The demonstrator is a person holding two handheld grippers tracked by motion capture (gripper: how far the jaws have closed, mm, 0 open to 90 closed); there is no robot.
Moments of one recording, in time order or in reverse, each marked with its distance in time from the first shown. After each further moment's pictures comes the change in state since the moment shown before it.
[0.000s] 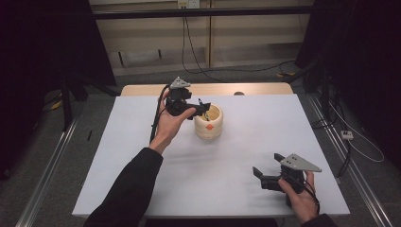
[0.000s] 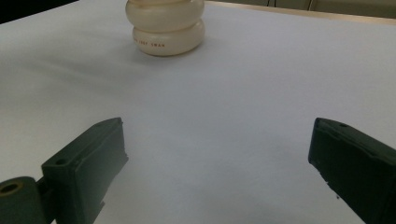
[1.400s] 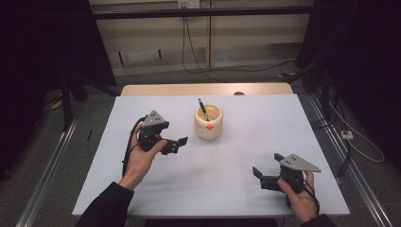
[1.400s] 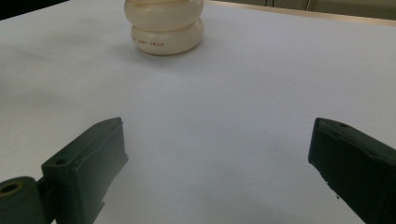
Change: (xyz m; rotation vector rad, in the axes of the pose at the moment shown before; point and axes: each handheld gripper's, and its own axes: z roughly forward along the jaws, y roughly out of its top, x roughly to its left) left arm -0.019 -0.081 -0.091 0.056 0.020 0.047; right arm 0.002 0.001 0.000 0.004 -0.011 -0.007
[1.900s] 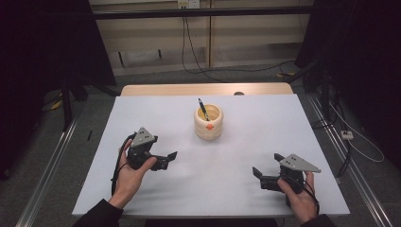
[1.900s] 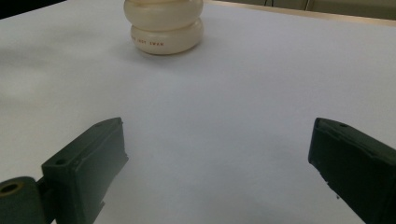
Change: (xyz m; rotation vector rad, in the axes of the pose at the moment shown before) left arm -0.007 -0.044 -0.027 0.015 0.063 -0.003; right arm 0.001 0.000 0.000 0.002 -0.005 0.000
